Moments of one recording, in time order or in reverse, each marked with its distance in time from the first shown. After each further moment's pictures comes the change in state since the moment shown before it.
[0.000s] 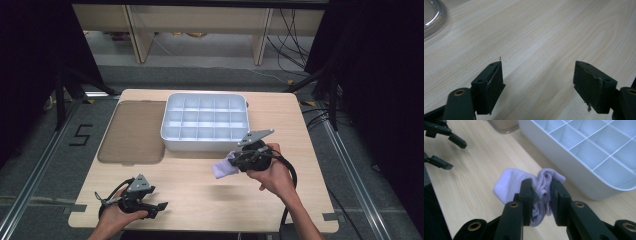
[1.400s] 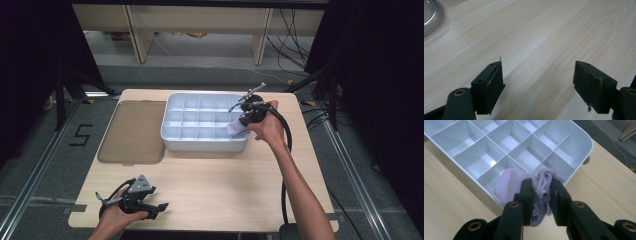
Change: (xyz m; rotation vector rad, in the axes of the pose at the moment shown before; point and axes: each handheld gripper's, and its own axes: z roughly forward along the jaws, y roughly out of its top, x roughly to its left) left arm -0.002 0.000 0.001 0.000 -0.004 -0.006; right arm -0.095 0.071 0.030 0.184 -0.257 0.099
